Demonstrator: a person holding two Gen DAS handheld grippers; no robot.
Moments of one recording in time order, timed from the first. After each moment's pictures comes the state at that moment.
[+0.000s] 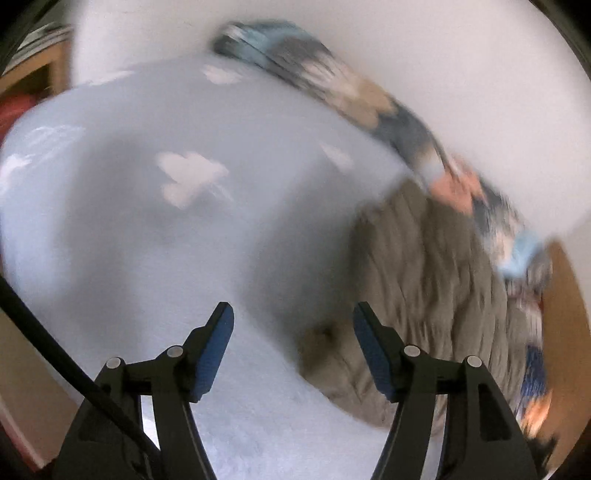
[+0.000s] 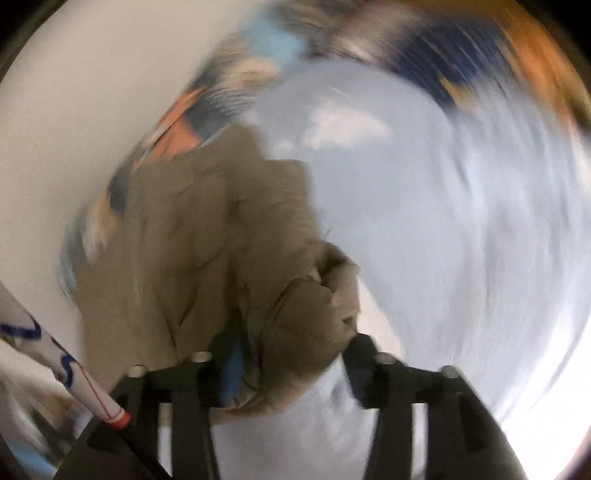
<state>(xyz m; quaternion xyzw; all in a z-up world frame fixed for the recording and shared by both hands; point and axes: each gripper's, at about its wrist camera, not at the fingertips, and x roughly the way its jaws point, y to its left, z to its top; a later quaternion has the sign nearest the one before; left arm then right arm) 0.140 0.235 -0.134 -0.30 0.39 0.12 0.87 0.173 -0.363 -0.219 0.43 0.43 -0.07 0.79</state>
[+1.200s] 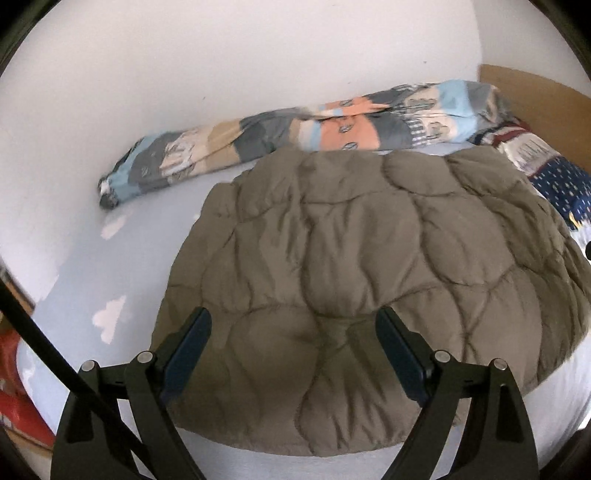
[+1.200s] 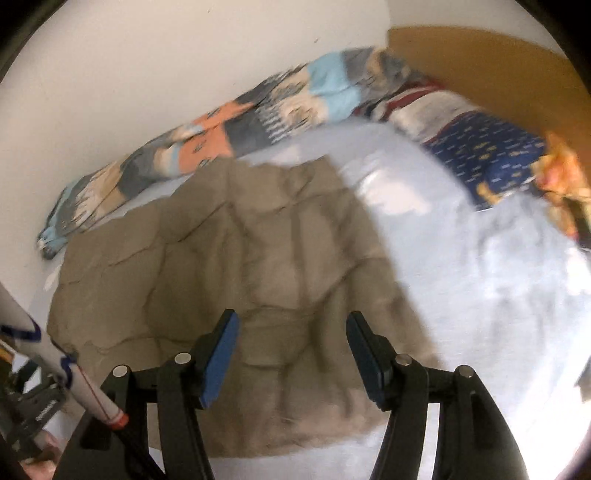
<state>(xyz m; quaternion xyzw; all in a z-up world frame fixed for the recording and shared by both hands) 0.180 0.001 -0.155 0.10 0.33 0.01 0.94 0.192 -0.262 -0.168 0.17 0.39 -0.09 0.90</state>
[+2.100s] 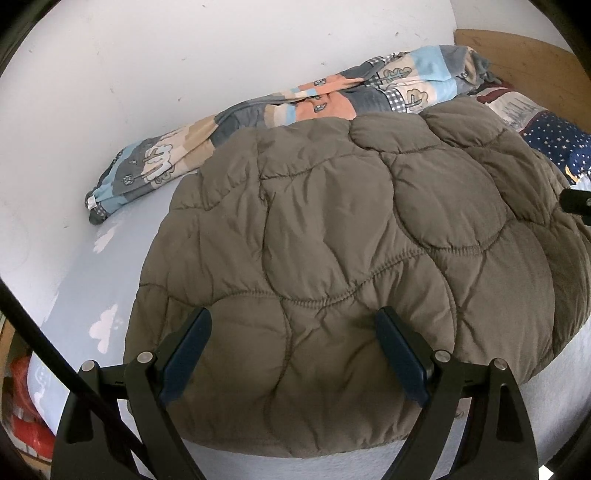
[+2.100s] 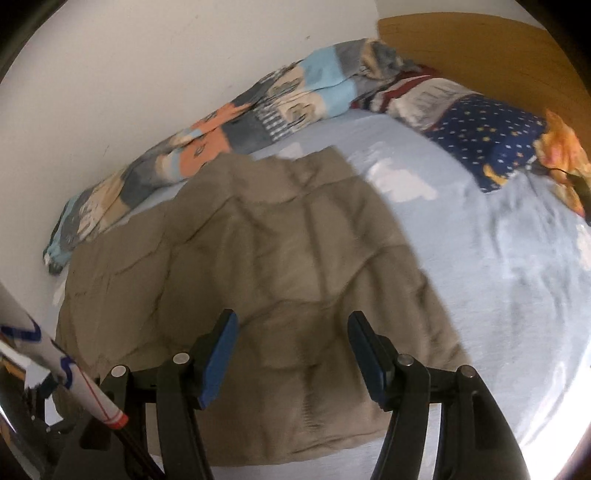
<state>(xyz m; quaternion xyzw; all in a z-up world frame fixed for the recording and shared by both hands) 0.192 -0.020 -0.181 0.15 0.36 0.00 0.92 0.212 -0.241 -0.182 0.19 0.40 -0.05 0.90</state>
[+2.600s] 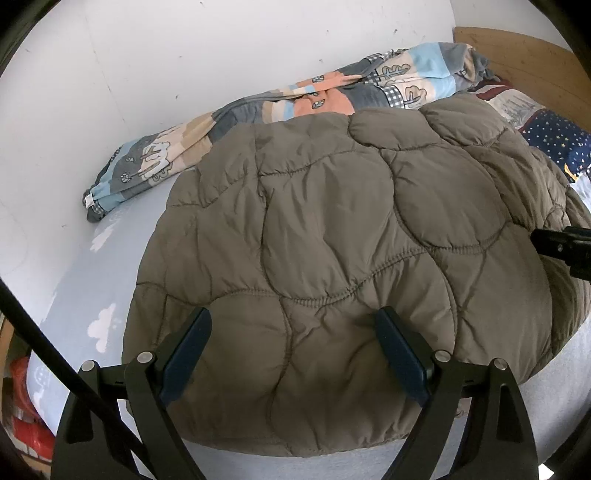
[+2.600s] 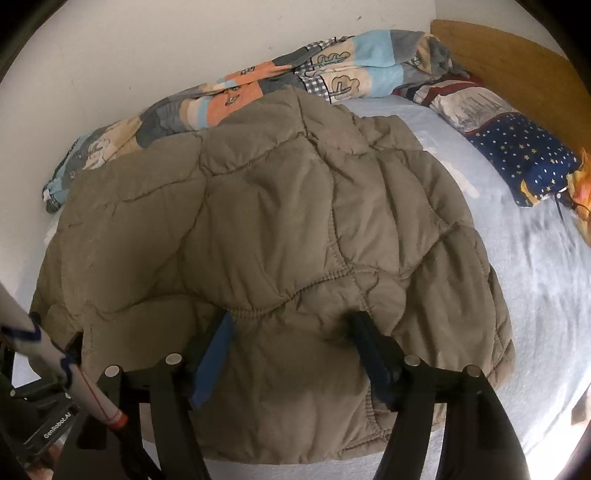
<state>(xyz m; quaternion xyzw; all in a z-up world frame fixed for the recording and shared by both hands) 0.194 -0.018 -0.181 0.15 0.37 -0.01 0.92 0.226 -0.200 -0.206 0.11 0.45 -0.02 0.89</state>
